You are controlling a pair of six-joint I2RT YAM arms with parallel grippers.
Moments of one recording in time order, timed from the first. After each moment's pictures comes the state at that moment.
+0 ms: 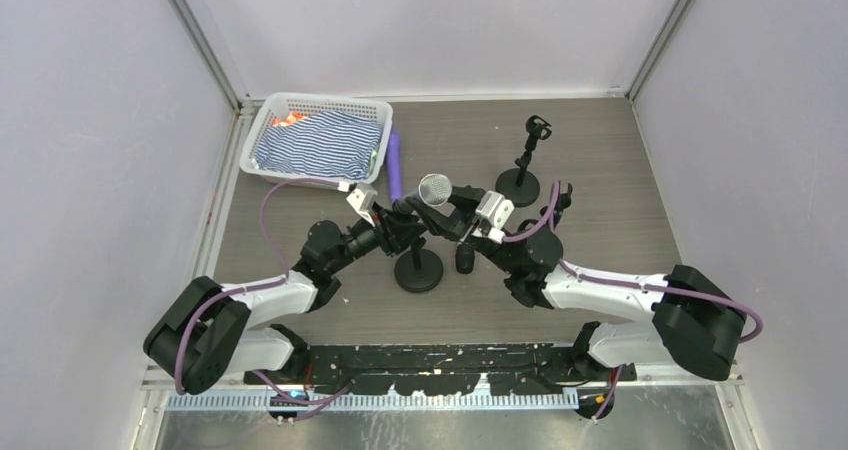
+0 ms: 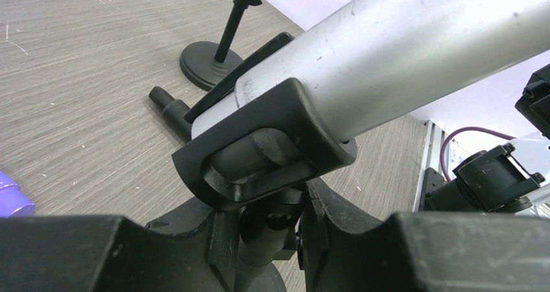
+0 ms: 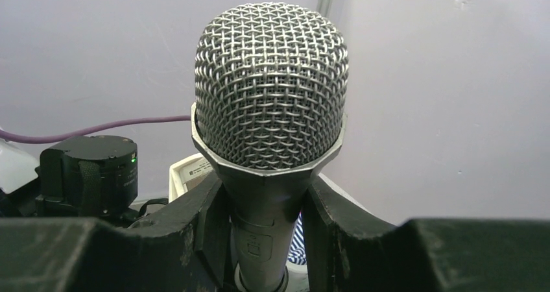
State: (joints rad) left arm -0.61 1.25 0.32 1.02 0.39 -0.46; right arm 0.95 1.28 0.56 1.24 -0.09 -0.20
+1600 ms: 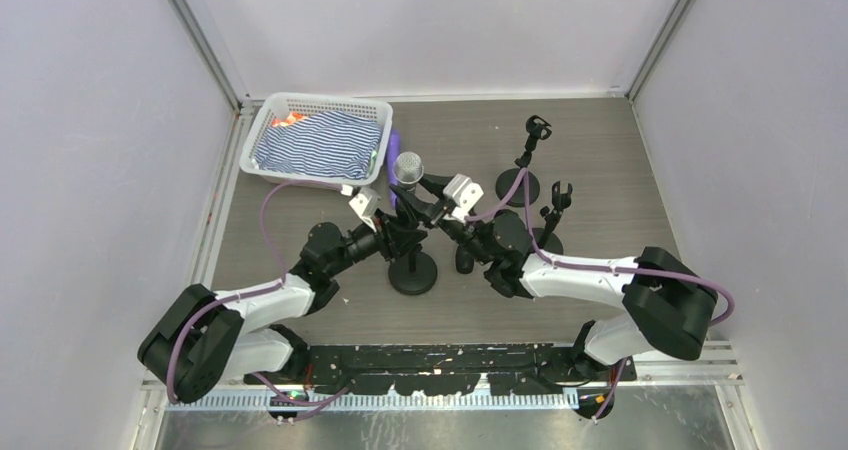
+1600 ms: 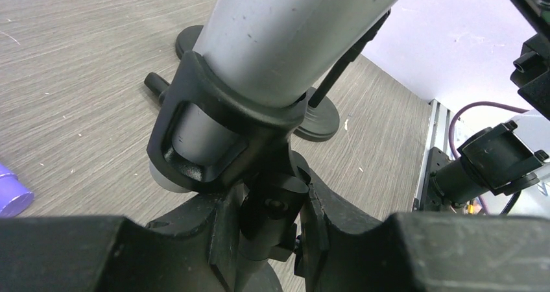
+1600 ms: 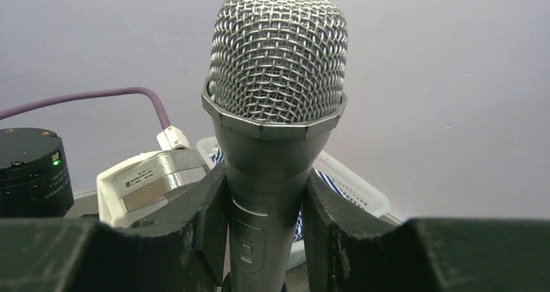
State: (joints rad) left arm -0.62 1.20 0.31 0.94 0.40 -0.41; right arm 0.98 1.45 0.68 1.15 0.08 -0.21
